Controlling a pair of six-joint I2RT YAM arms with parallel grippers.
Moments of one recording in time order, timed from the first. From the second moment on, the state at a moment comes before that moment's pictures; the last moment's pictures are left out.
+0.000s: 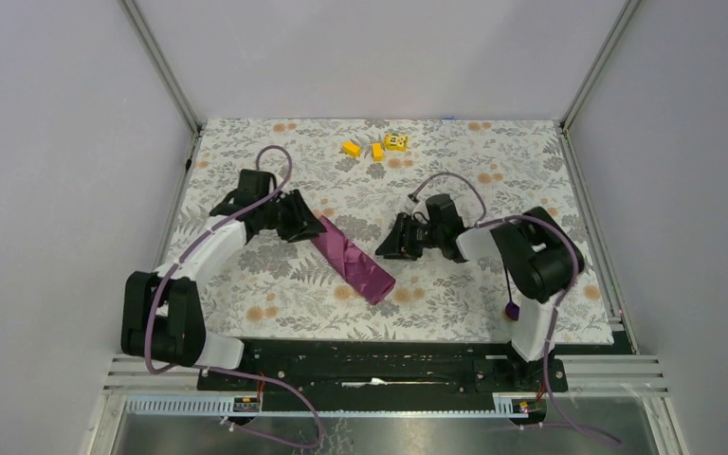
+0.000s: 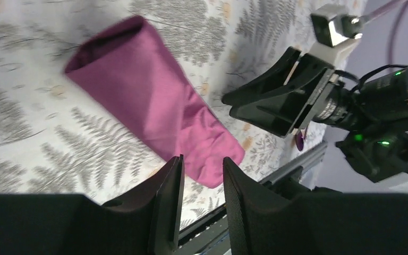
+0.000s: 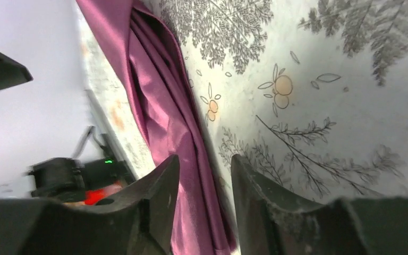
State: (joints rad) left arm -0.15 1.37 0.92 -0.45 0.54 -0.62; right arm 0.49 1.95 0.77 0.54 -0.70 0.87
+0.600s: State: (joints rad) left arm -0.21 1.76 0.93 -0.08 0.51 -0.76; right arm 0.74 1.67 0.80 0.09 -0.62 0.54
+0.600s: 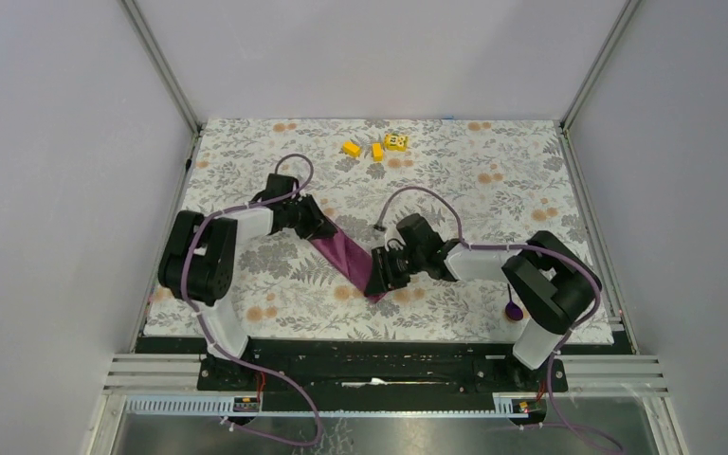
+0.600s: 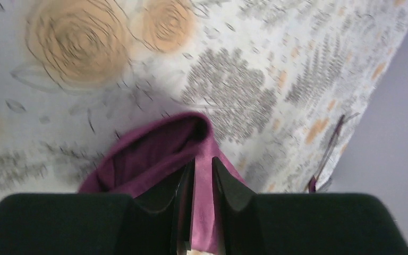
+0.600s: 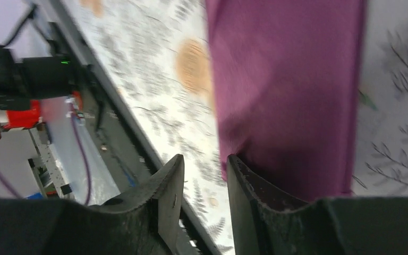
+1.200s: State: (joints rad) left arm -0.19 1.74 1.08 -0.17 0.47 -0.71; right arm 0.74 1.66 0.87 -0.10 -0.49 0.47
